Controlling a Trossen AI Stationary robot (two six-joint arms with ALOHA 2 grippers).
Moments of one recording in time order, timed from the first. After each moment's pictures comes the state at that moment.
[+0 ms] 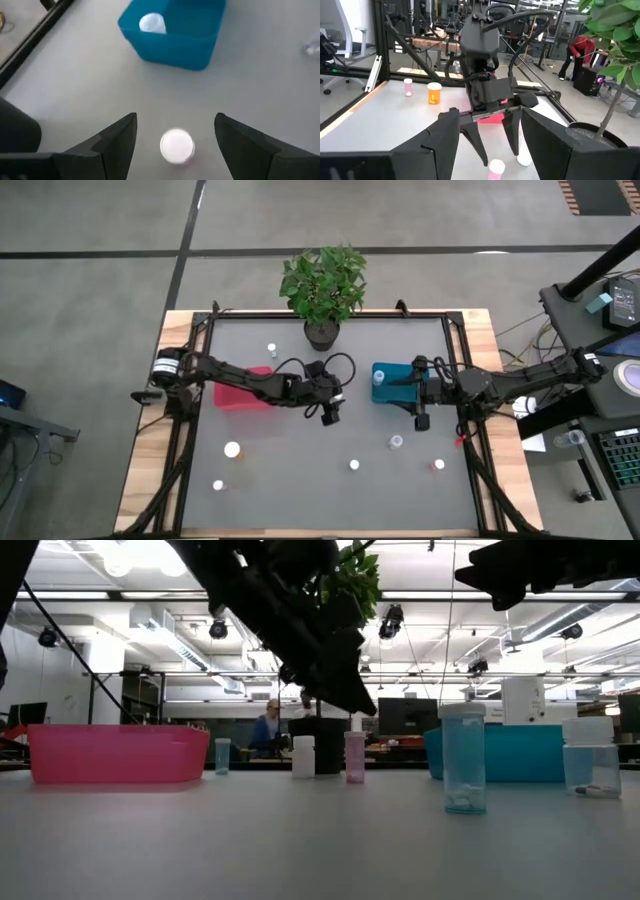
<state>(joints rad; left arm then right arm) -0.03 1.83 1.16 0.00 -0.35 -0.10 0.20 0.69 0.33 0.32 0.21 -0.13</state>
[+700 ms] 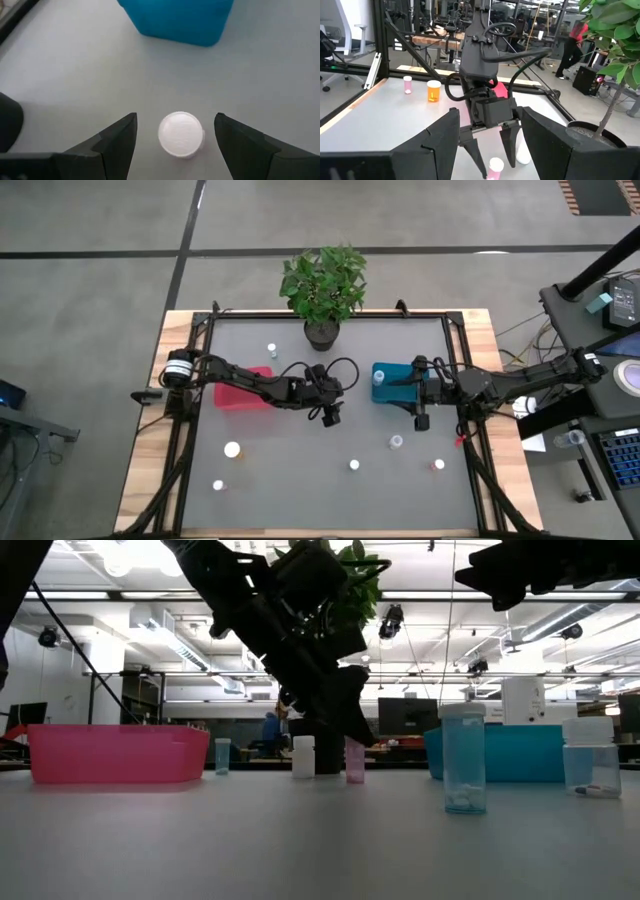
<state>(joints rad) -0.03 1.91 1.16 0.02 -0.37 -0.12 0.20 0.69 0.33 0.31 0.21 -0.14</state>
